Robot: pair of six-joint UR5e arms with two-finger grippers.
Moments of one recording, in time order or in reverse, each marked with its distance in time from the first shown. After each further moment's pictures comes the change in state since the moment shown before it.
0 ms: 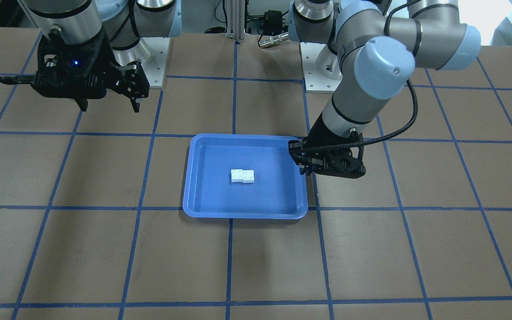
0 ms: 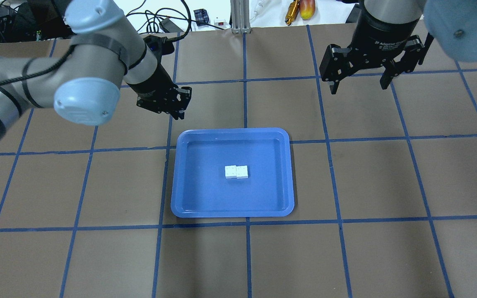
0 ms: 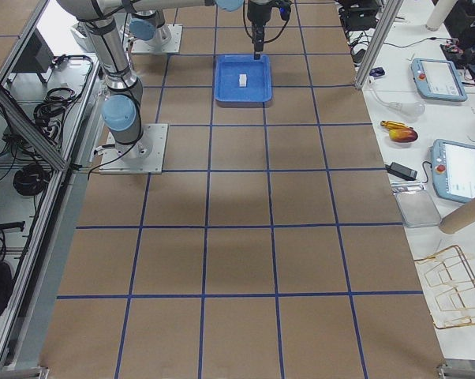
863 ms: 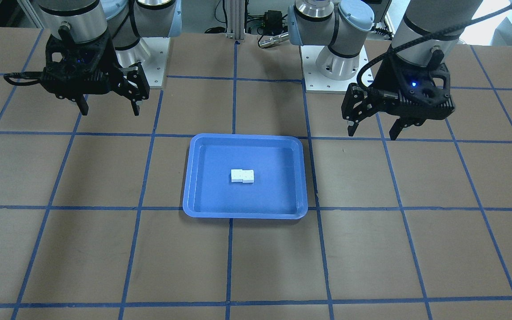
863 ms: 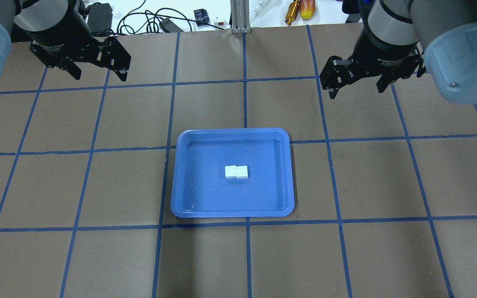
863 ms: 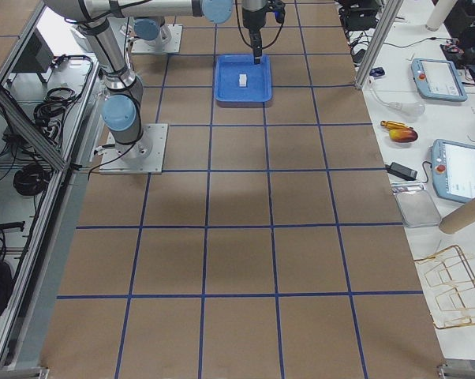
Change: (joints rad) left arm 0.091 0.149 0.112 -0.113 0.159 0.131; right arm -0.037 -0.048 0.083 -0.127 0.073 -0.080
